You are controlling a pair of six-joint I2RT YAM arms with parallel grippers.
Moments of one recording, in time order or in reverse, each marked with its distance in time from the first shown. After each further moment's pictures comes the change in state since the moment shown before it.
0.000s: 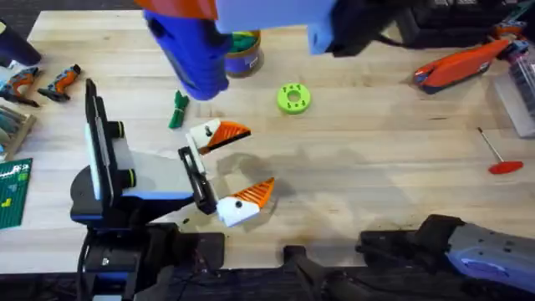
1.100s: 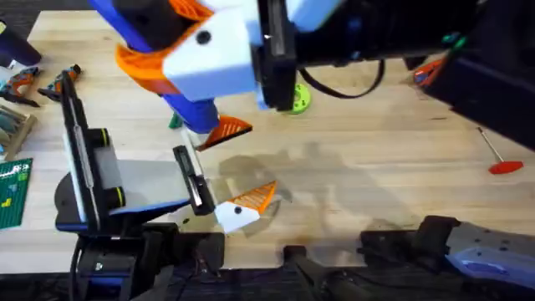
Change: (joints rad) left arm -0.003 -0.003 0.041 0.037 0.022 0.061; right arm 0.114 0.040 -0.087 -0.065 0.192 0.025
